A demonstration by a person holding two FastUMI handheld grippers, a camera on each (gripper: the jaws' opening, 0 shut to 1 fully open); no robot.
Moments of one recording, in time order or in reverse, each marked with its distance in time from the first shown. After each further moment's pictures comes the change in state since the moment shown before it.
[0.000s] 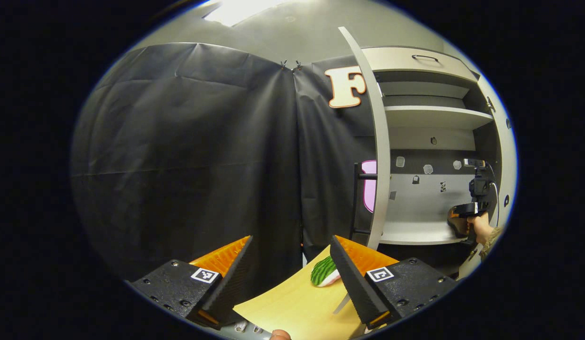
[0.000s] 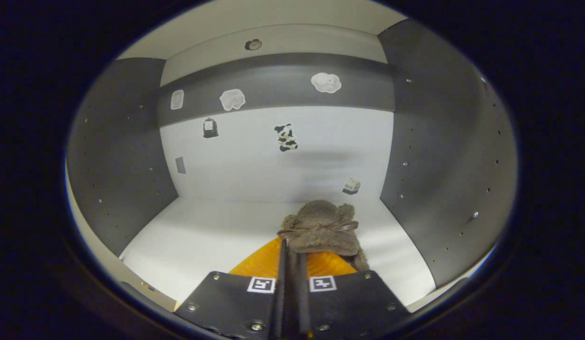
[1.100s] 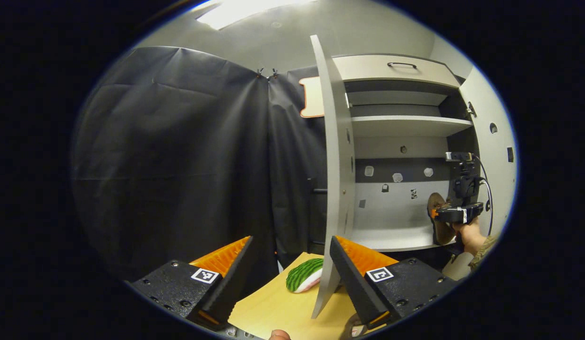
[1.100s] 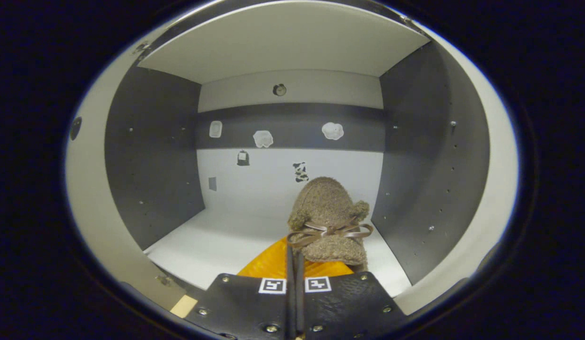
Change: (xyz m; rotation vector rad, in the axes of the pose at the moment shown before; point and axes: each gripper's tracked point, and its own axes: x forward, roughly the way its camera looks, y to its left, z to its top) left arm -0.004 -0.044 0.018 0.004 -0.049 -0.128; right arm -0.065 0.008 0.030 -0.065 -0.165 0.044
